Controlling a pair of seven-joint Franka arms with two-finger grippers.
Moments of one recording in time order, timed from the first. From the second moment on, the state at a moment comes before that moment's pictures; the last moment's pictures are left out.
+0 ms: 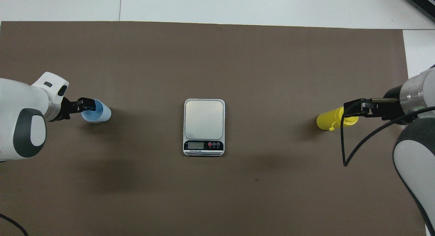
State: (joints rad) left arm 0.15 0.13 -0.13 -2.14 -0.03 2.33 -0.22; right arm -0.02 -0.08 0.09 -1.76 -0.01 1.67 0.16
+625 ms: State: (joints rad) left arm 0.15 0.14 -0.14 -2.14 -0.03 2.34 -0.25; right arm -0.04 -0.08 0.08 -1.76 -0.01 1.67 0.16
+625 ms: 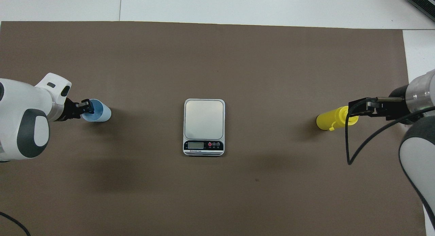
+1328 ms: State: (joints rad) left arm 0.12 0.14 -0.16 -1.89 -0.05 2.11 -0.26; right arm -0.04 -0.08 0.08 -1.75 0.00 1.67 0.19
